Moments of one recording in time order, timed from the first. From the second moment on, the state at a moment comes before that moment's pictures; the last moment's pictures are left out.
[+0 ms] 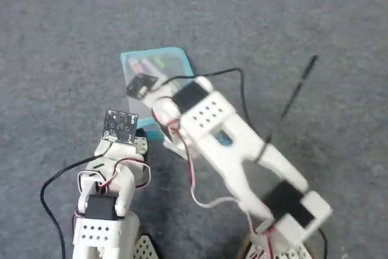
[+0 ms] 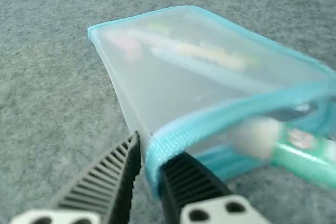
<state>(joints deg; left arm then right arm) -1.9 -91.6 94.1 46.6 -1.8 -45.4 4.2 -2.1 92.6 14.5</state>
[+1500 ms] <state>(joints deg) -2.0 -91.6 94.0 46.5 -1.8 -33.8 -32.3 44.1 49.5 7.8</state>
